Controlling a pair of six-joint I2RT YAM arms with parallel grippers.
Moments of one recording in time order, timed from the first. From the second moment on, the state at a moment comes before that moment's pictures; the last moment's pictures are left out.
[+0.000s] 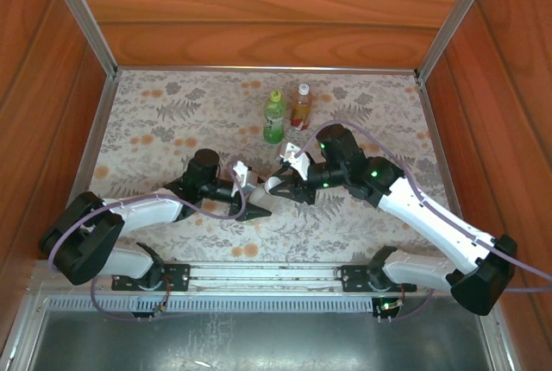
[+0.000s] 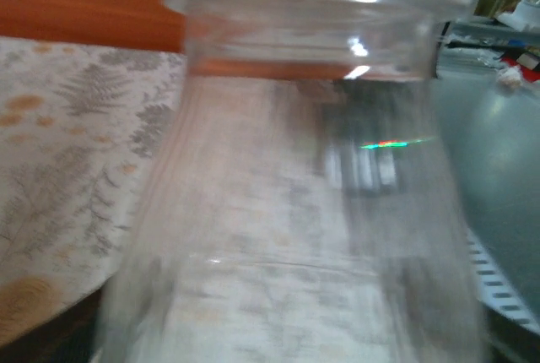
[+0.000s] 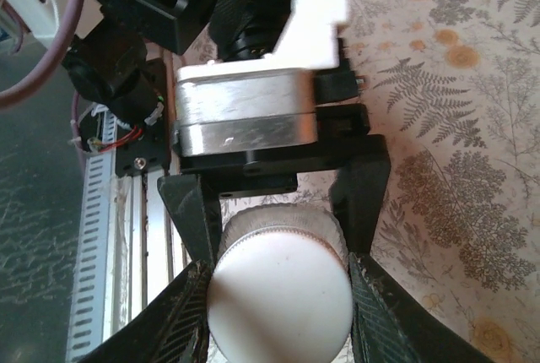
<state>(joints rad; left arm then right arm) -0.69 1.36 0.47 0.50 1.02 0.19 0.81 1.11 1.02 -0.59 -0.59 -0.25</state>
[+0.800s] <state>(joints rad) -0.76 1.35 0.47 0.47 0.49 0.31 0.88 1.20 1.07 -0.65 -0.14 0.53</state>
